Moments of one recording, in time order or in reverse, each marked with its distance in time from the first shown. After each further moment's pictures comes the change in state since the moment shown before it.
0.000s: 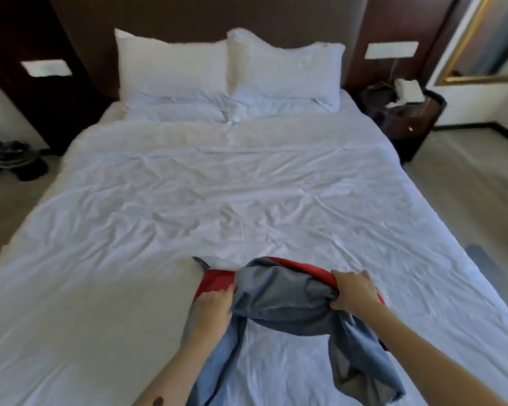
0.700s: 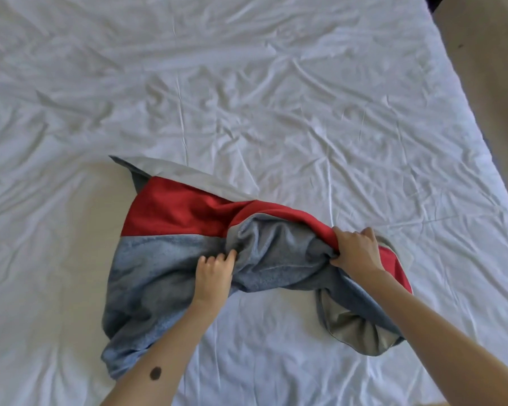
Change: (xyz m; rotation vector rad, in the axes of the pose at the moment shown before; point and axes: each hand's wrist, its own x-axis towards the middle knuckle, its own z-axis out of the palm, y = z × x) left_hand 0.017 0.100 0.213 0.116 -0.118 0.068; right_hand 0.024 0.099 0.189 -0.068 -0.077 0.066
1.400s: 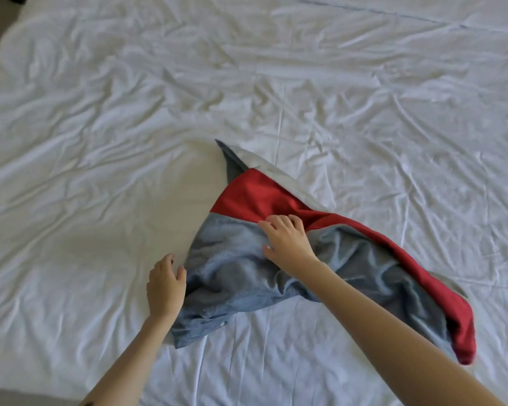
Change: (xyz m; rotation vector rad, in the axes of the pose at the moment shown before) left_hand -0.122 -0.179 0.022 -0.705 0.079 -0.947; right_hand 0.016 -0.260 -0.060 0.132 0.055 -0.574
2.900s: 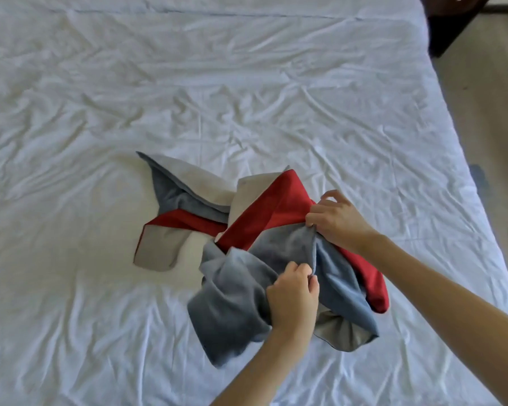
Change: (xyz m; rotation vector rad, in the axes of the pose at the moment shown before) left_hand -0.247 0.264 0.099 -0.031 -0.164 0.583; right_hand -0.157 0.214 -0.076 -0.246 0.396 -0.243
